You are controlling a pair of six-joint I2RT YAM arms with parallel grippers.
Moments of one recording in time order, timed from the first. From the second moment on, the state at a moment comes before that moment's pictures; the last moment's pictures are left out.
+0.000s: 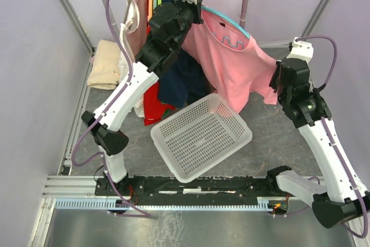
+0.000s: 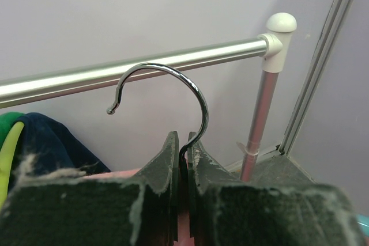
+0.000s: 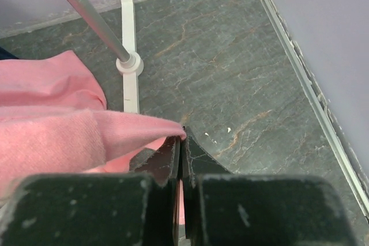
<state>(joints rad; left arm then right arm) -0.72 1.85 2.22 -0.06 -0.32 0.05 0.30 1.02 1.28 -0.63 0.53 0.27</state>
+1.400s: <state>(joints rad) -0.70 1.82 2.17 -0.05 -0.29 0.00 0.28 0.86 1.15 -0.26 -0.17 0.16</state>
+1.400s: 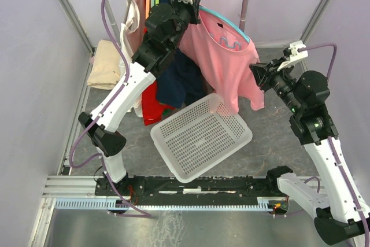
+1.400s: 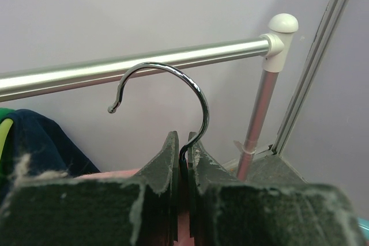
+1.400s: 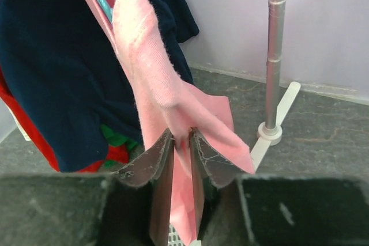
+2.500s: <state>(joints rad) -0.69 1.81 2.16 -0.05 -0.25 -0.01 0.28 0.84 1.09 -0.33 0.31 0.31</state>
